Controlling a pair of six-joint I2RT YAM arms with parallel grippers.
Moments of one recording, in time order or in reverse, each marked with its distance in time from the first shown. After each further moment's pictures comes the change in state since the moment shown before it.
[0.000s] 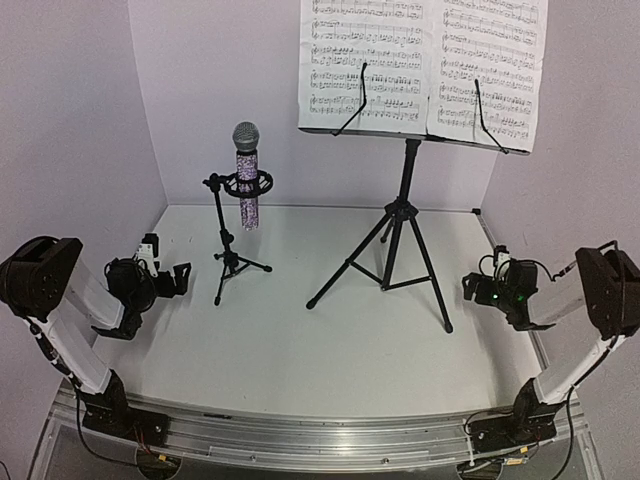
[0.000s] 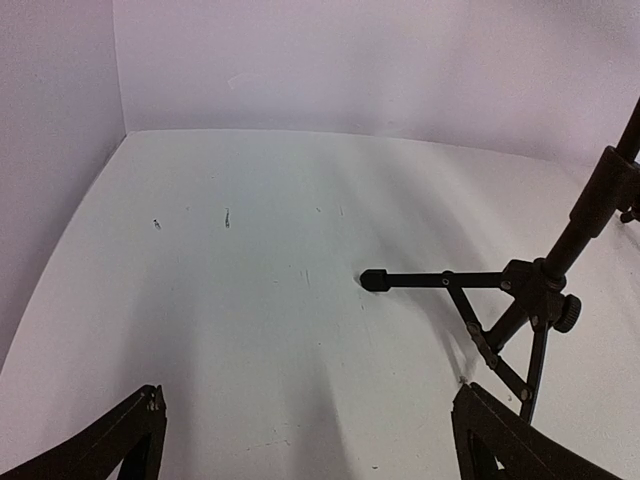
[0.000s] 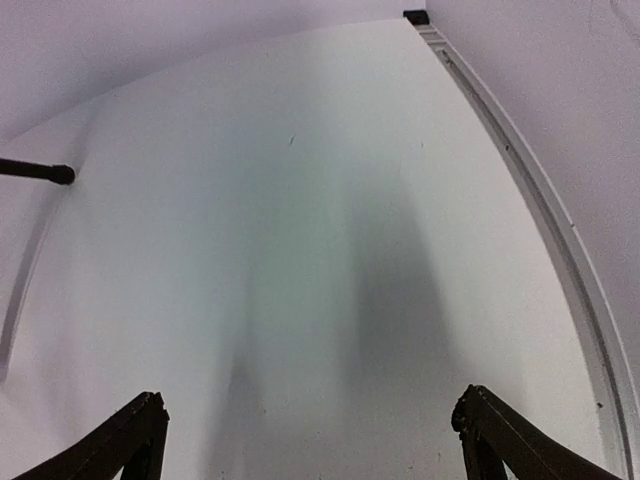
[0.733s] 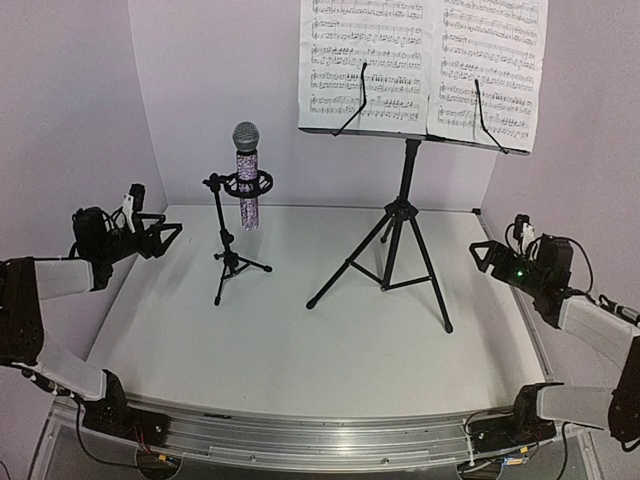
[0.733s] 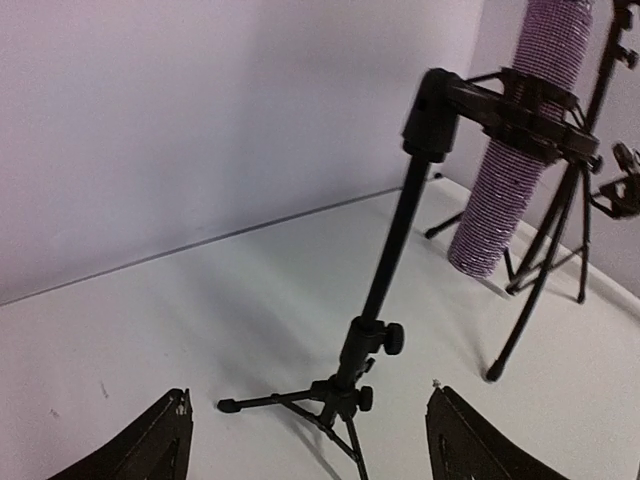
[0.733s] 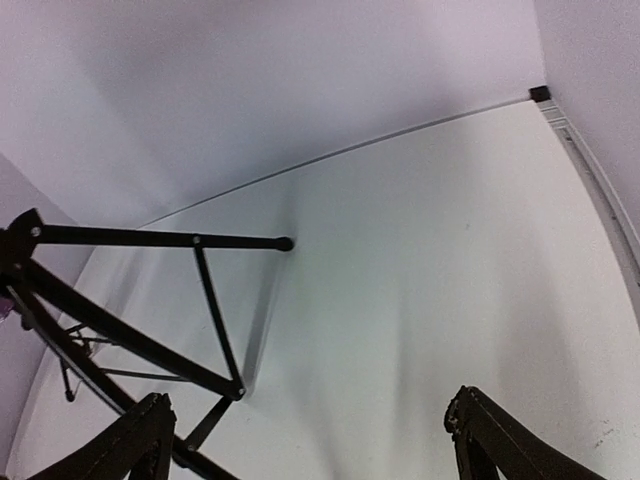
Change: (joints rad) left arm 0.187 -0.285 0.350 -0.551 0.734 0.081; right arm -0.003 -0.580 0.081 -0.472 -0.300 0.233
